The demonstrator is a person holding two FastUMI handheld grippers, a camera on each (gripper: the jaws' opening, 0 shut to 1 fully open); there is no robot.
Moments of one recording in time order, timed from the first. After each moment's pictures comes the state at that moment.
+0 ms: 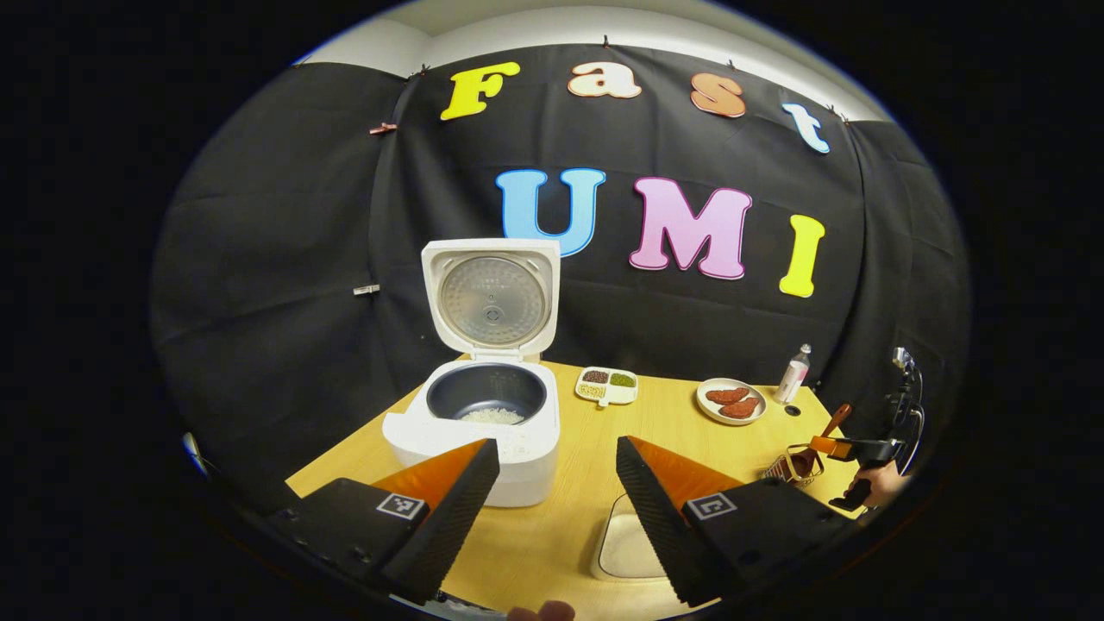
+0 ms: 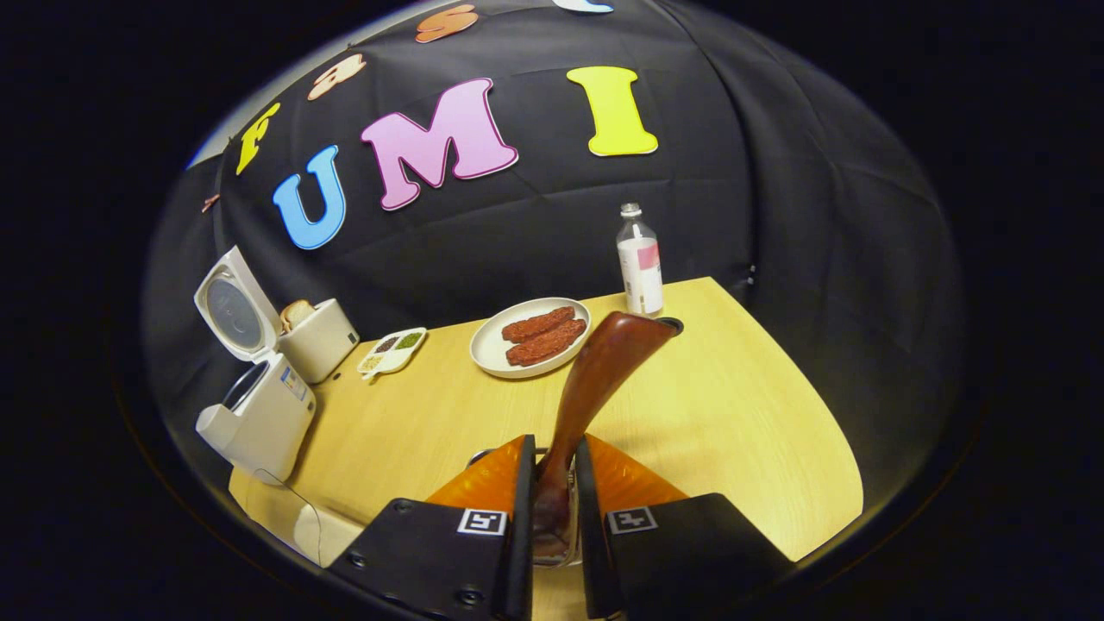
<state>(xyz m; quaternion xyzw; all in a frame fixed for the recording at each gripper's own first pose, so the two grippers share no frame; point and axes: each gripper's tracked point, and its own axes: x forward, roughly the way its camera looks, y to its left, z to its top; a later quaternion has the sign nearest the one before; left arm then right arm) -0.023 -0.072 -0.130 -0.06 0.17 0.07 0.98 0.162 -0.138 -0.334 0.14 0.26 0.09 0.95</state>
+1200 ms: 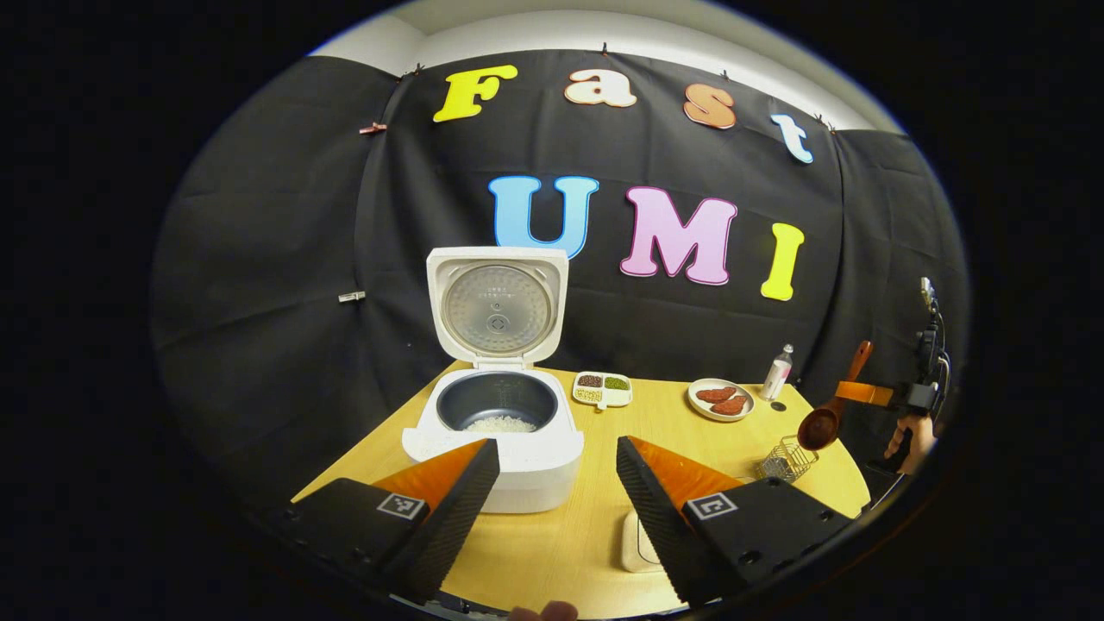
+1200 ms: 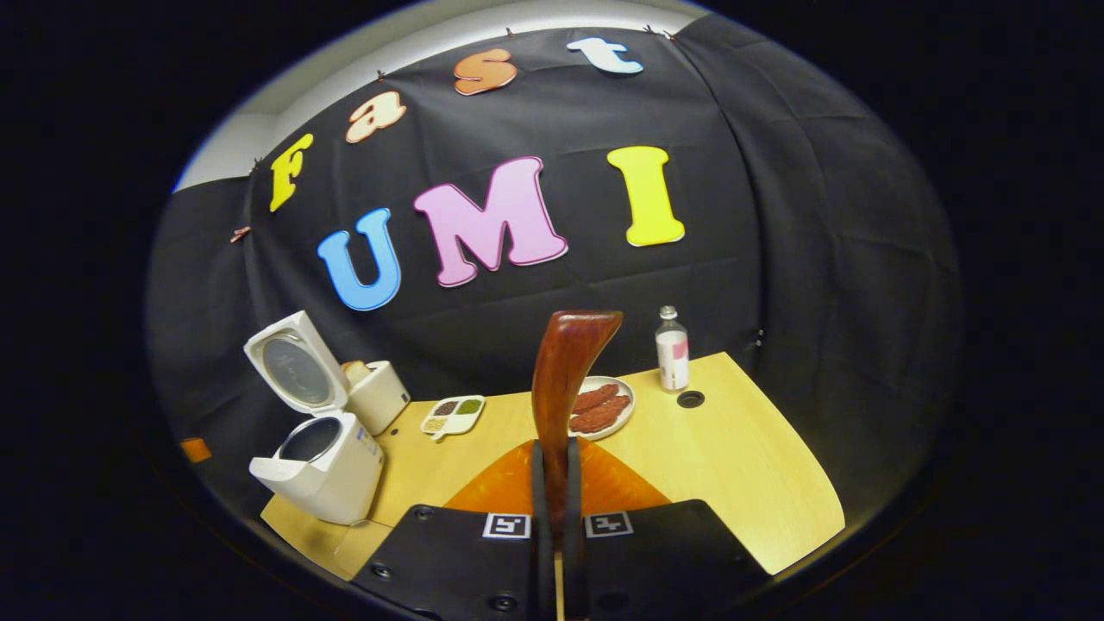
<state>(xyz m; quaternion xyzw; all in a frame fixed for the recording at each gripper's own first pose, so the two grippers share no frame) -0.031 -0.019 -0.121 -0.06 0.15 0.00 0.99 0.096 -0.071 -0.168 0.13 0.15 0.10 0.97</state>
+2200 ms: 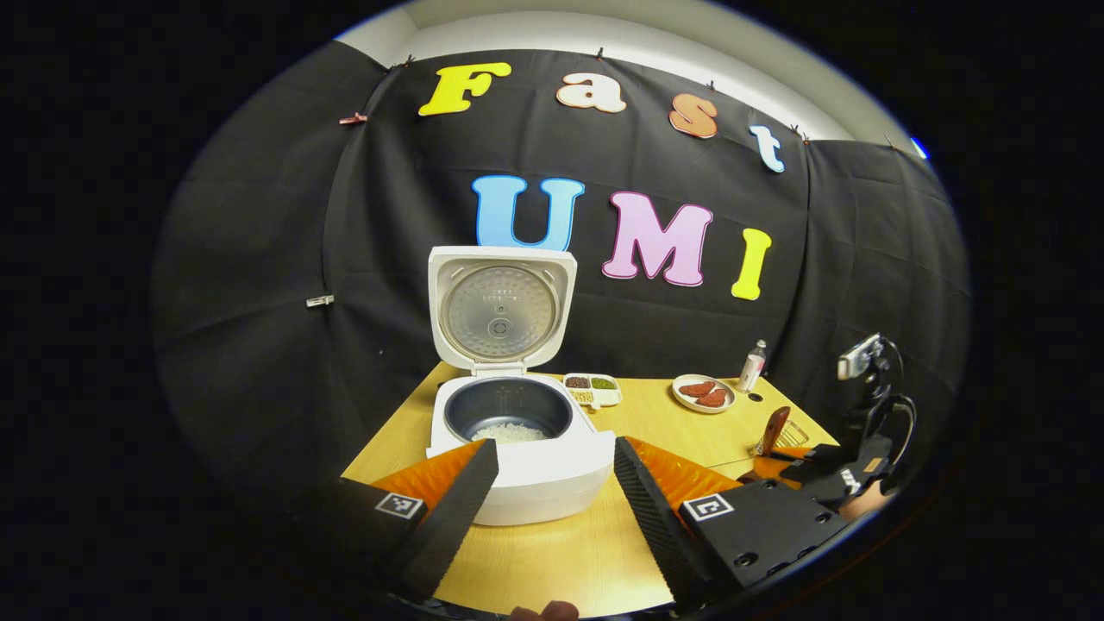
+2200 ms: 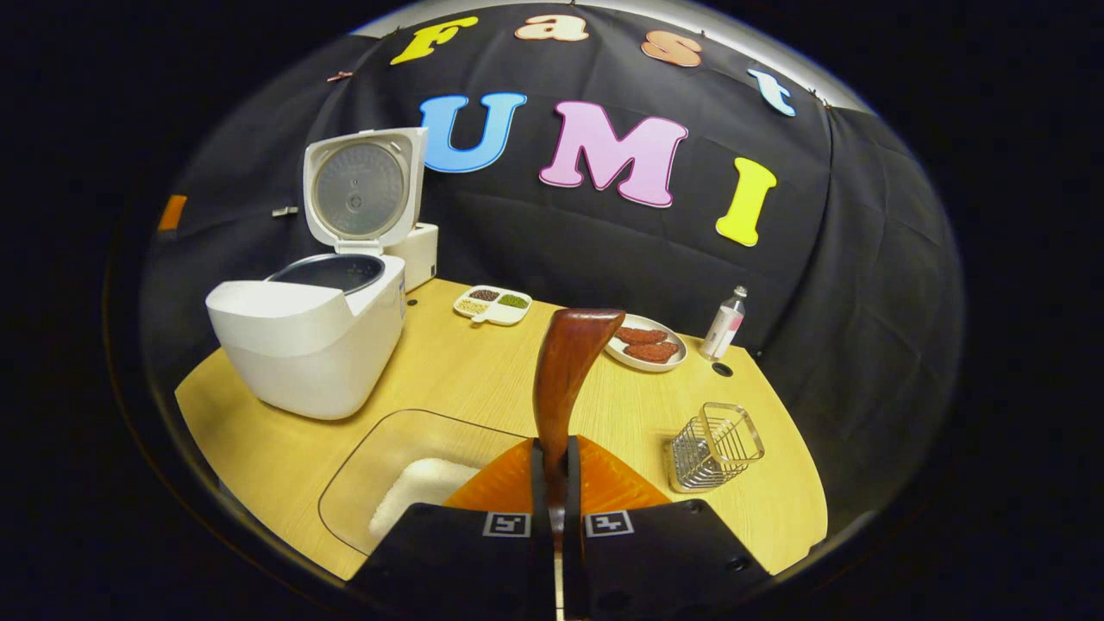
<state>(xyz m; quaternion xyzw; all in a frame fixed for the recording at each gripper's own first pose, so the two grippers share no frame) -0.026 0.045 -0.130 -0.06 0.14 -0.08 0.98 0.021 0.091 -0.296 -0.10 0.22 0.08 0.97</state>
